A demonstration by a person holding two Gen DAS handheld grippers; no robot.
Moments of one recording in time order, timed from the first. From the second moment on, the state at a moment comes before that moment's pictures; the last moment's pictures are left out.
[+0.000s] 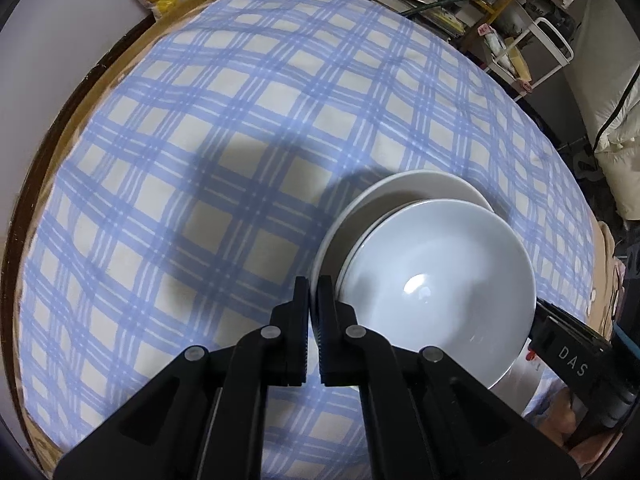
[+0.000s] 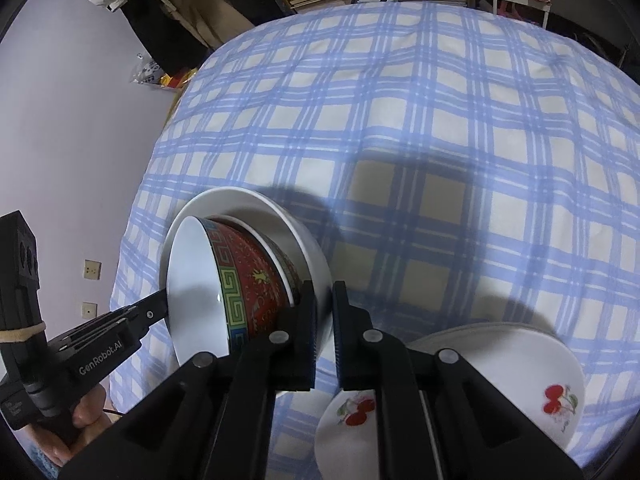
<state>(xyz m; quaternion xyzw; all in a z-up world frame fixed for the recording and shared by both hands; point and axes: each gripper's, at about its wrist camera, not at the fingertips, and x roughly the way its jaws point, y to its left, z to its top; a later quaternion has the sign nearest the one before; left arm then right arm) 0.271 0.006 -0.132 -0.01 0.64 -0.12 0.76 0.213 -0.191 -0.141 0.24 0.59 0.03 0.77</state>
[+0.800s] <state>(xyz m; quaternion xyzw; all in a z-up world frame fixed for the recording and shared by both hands) 0.171 -0.079 -0.056 0.04 0.62 -0.16 0.77 0.105 -0.271 -0.070 0.27 0.56 0.00 0.79</state>
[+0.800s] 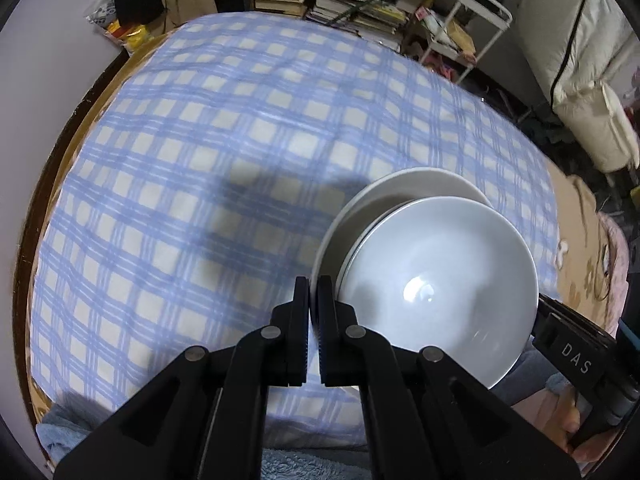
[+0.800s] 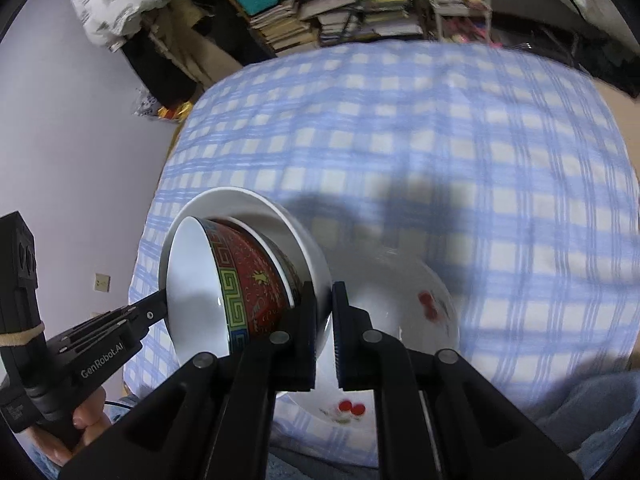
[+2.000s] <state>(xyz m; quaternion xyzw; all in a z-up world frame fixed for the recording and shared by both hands) 0.128 -0.096 -0.126 0.05 0.64 -0.17 0.75 0.071 -0.292 -0.136 0.26 0.60 0.00 0.76</state>
